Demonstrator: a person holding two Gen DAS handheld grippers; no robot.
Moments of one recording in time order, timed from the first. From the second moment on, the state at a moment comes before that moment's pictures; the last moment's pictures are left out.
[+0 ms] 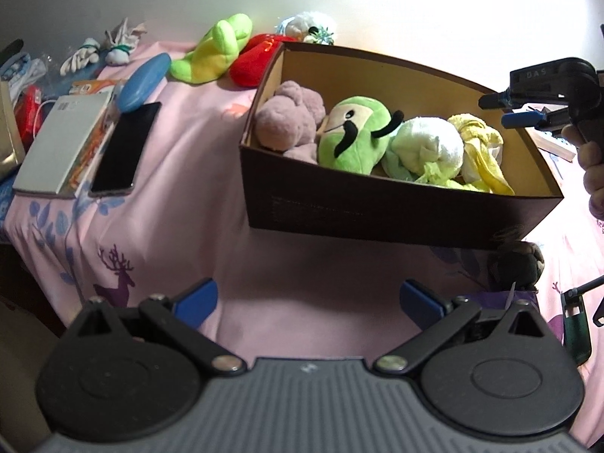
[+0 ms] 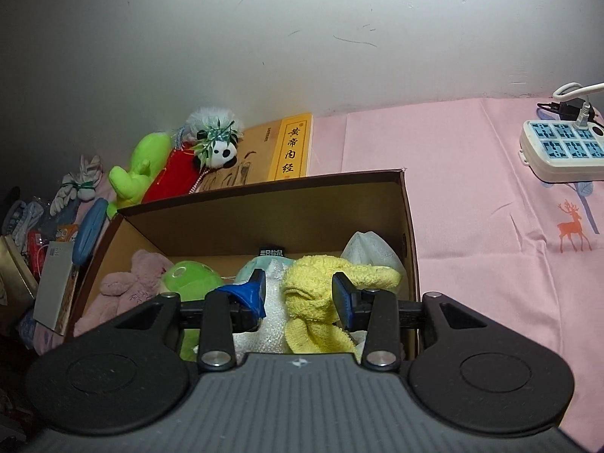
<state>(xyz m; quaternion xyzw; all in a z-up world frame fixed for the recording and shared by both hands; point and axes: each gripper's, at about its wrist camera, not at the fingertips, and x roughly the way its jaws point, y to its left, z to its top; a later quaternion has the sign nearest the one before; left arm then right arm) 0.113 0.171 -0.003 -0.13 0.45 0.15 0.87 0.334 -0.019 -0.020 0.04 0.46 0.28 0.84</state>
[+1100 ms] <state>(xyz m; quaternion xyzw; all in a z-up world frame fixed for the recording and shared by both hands) 0.170 0.042 0.010 -0.04 0.46 0.09 0.88 0.190 -0.194 -0.031 0.15 0.49 0.28 0.81</state>
